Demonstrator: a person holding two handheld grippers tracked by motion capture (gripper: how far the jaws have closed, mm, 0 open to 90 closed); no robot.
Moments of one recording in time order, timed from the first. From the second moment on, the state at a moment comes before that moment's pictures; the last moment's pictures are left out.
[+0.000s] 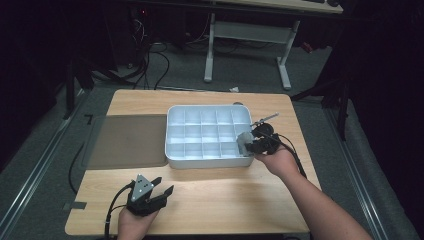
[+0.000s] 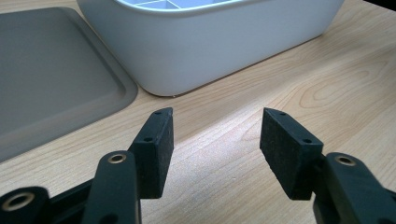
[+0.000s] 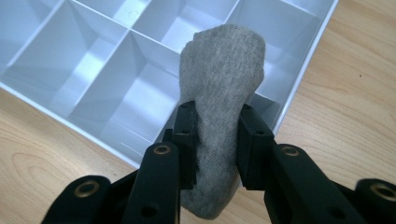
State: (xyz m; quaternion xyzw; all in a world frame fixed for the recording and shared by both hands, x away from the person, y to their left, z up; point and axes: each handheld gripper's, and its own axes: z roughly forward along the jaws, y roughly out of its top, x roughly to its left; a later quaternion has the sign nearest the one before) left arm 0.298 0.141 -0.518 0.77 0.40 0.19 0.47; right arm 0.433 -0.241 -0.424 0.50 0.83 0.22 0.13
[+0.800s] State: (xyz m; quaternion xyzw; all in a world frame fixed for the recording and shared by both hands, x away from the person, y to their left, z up) left arm 0.300 0.142 -0.520 0.77 0.40 0.19 0.47; right arm 0.456 -0.226 -0.452 0.49 0.86 0.12 0.10
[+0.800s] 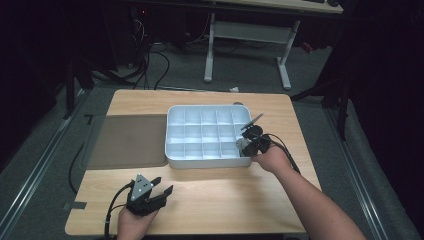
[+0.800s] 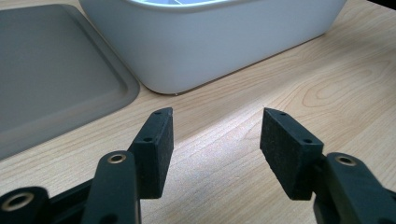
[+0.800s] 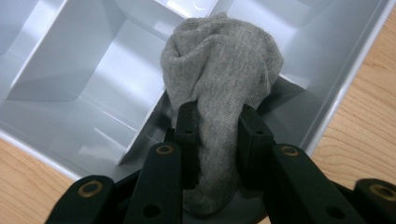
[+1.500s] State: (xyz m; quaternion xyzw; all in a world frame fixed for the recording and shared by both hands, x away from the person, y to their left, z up) left arm 0.299 0.141 -0.521 0.77 0.40 0.18 0.47; right arm 0.459 -0.221 -0.463 0.48 0.86 0.11 0.10
